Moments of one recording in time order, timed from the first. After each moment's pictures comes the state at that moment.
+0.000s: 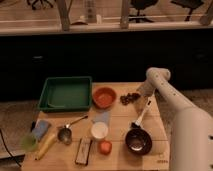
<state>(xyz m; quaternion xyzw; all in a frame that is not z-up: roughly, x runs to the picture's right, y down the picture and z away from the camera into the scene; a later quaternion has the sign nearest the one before) 0.250 0.084 0.968 -0.30 -0.10 0.06 0.95</state>
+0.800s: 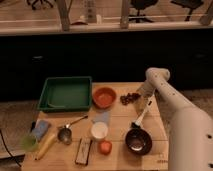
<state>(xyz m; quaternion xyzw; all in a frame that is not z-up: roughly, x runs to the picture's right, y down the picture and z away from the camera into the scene) 0.253 0.088 0.970 -0.31 -0.10 0.05 0.95</state>
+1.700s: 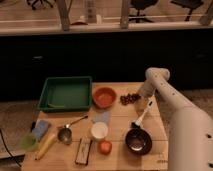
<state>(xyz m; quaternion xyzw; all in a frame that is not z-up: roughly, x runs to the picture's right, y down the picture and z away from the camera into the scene) 0.256 0.091 0.968 -0.32 -0.09 0.04 0.94</state>
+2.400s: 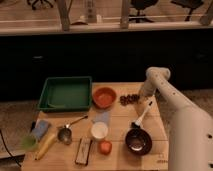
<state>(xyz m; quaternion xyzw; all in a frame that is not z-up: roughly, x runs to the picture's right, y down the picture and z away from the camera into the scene) 0.258 0.089 0.962 -0.32 -0.09 0.03 0.94</state>
